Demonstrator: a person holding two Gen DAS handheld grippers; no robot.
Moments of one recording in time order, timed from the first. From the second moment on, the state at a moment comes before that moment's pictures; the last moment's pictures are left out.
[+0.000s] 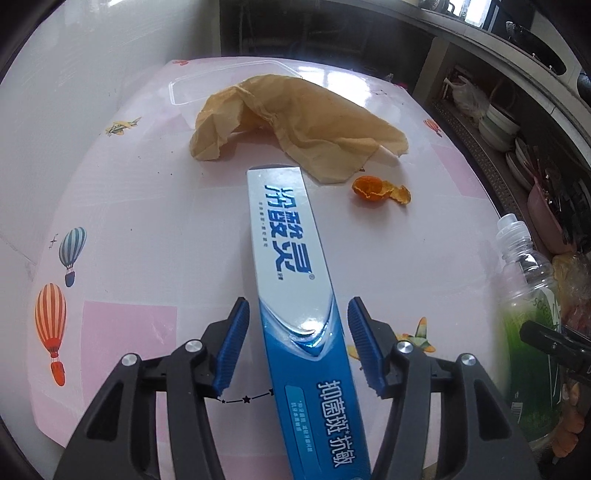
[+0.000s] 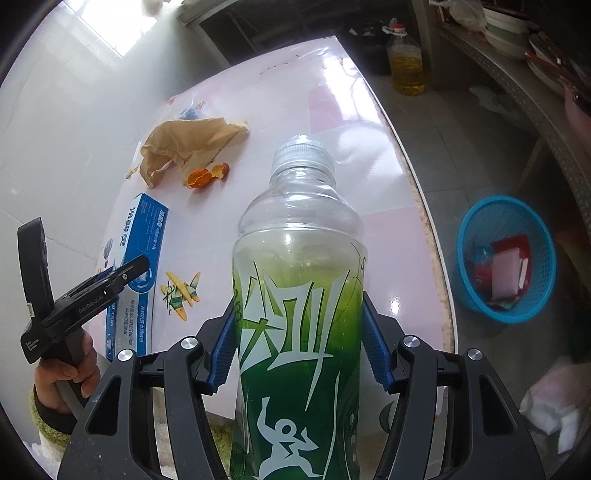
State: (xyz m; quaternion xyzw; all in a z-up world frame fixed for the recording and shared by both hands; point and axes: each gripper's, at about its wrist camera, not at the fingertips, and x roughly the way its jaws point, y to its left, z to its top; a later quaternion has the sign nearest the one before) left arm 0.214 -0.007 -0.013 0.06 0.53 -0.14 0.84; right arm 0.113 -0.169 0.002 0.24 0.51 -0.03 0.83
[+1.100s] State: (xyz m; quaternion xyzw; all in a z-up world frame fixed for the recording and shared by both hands) left arm 0.201 -0.012 -0.005 0.08 0.49 -0.12 0.86; right arm 0.111 -0.157 -0.004 0.24 0.53 -0.02 0.82
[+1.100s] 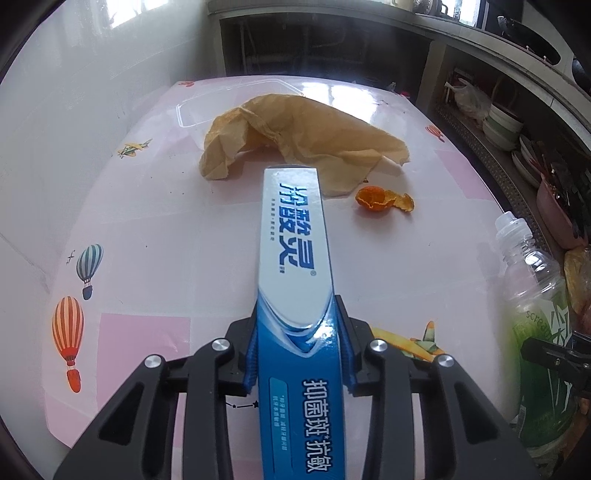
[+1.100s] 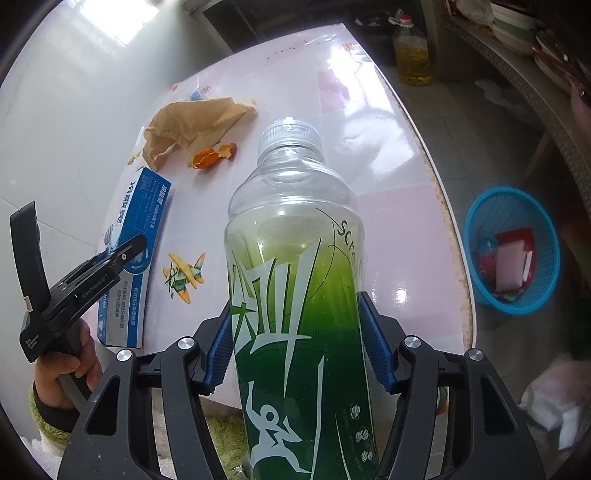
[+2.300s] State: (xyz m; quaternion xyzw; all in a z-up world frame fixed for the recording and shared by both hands) left arm 0.188 -0.018 0.023 0.08 0.45 -0.15 0.88; right arm 0.099 -0.166 0.011 0.24 0.51 -0.02 0.83
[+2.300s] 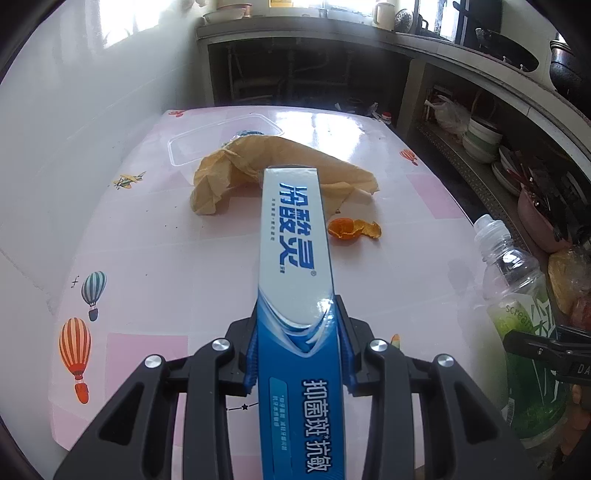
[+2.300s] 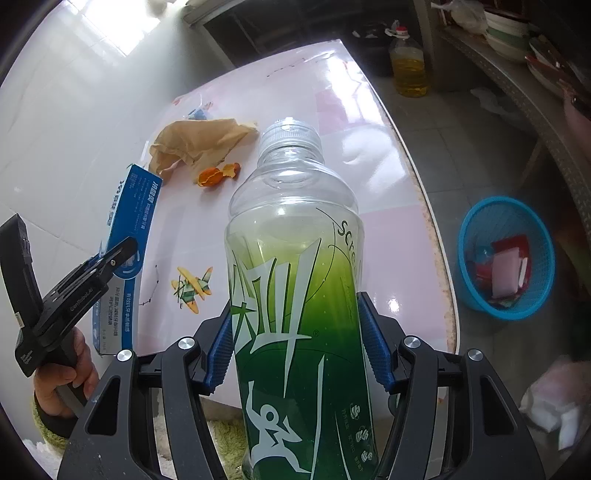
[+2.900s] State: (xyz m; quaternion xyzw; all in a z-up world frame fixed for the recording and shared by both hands) left arm 0.186 -0.028 0.026 0.08 0.45 -0.17 0.87; right arm 0.092 -0.175 0.011 0.25 0.50 -0.03 0.83
